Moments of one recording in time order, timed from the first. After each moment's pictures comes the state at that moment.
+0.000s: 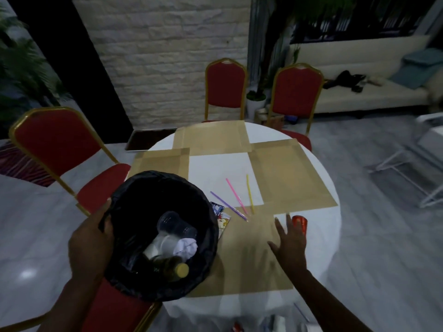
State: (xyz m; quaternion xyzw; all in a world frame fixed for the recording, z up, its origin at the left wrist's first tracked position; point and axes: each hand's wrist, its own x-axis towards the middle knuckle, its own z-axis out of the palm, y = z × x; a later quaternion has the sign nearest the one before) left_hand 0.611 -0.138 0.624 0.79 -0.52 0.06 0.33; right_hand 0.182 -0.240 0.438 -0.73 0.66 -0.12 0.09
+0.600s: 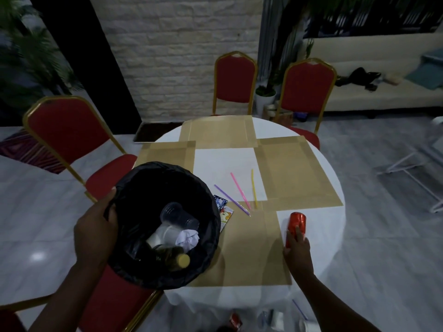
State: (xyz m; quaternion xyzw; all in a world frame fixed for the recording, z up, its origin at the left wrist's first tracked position) left_hand 0.604 -0.132 0.622 0.78 -0.52 0.07 0.35; right_hand 0.146 -0.233 0.371 -0.66 0.71 -0.12 0.20
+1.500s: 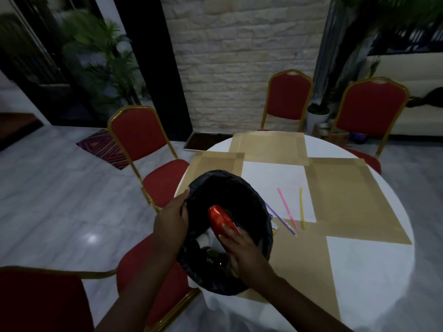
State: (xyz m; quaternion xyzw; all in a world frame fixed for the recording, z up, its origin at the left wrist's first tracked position) left_hand 0.586 -0.132 0.624 0.77 -0.51 0.06 0.38; right_hand 0.386 -0.176 0.527 -0.89 0.27 -0.27 0.25
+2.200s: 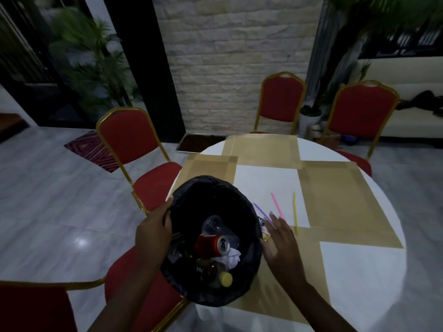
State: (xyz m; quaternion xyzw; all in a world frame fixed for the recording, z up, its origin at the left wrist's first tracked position) left_hand 0.604 -0.132 0.621 0.78 -0.50 0.05 0.38; right_hand 0.317 -0.232 0.526 -0.82 0.42 -0.37 0.16
